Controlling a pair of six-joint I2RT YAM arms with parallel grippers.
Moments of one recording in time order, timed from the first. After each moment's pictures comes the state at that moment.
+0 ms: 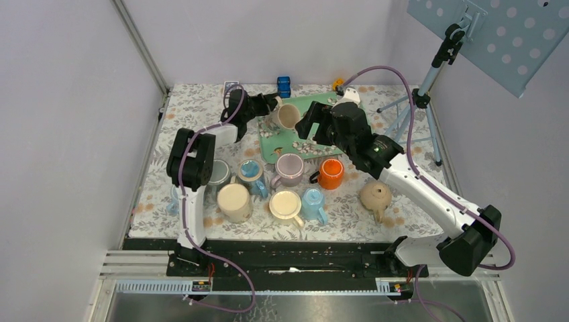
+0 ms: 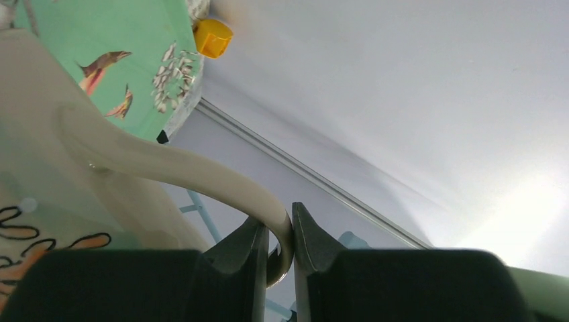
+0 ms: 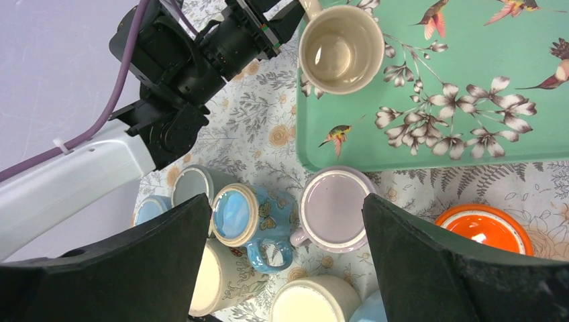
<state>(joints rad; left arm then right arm) -0.26 2.15 1.43 0.46 0.33 -2.04 0.72 1.32 1.29 -0.39 0.21 0.69</state>
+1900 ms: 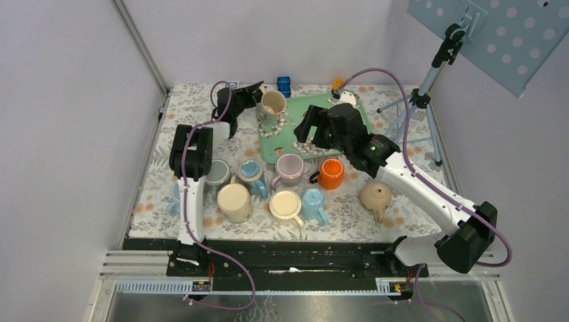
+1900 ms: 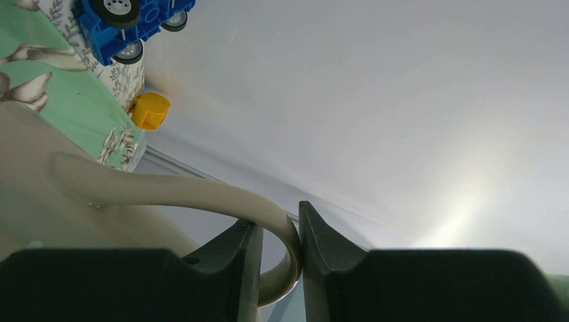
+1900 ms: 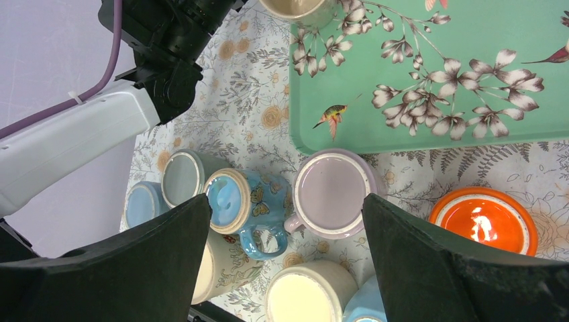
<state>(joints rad) -0.15 2.34 1.55 0.68 0.32 -2.09 0.72 1.35 1.29 -0.42 0.19 0.71</state>
